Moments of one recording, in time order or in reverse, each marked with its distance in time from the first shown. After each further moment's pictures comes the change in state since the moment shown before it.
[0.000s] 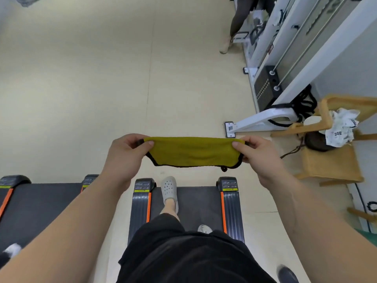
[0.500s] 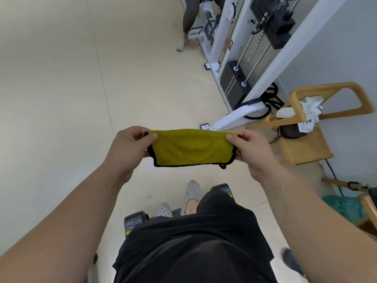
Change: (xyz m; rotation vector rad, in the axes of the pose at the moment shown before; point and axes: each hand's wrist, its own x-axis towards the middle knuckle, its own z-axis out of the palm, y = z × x) left_hand 0.248 0.073 0.052 0.020 -0.380 -0.031; right_hand 0.161 -0.064 0.040 0.101 0.304 0.124
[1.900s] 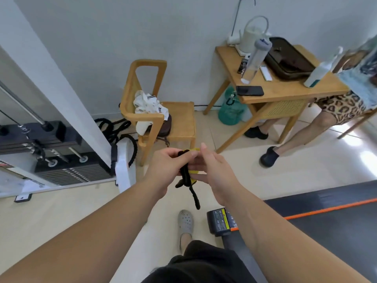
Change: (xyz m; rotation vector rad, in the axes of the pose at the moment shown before) left_hand 0.265 0.012 0.466 0.543 -1.450 0.165; right_hand 0.200 0.067 -0.090 0.723 1.085 -0.002
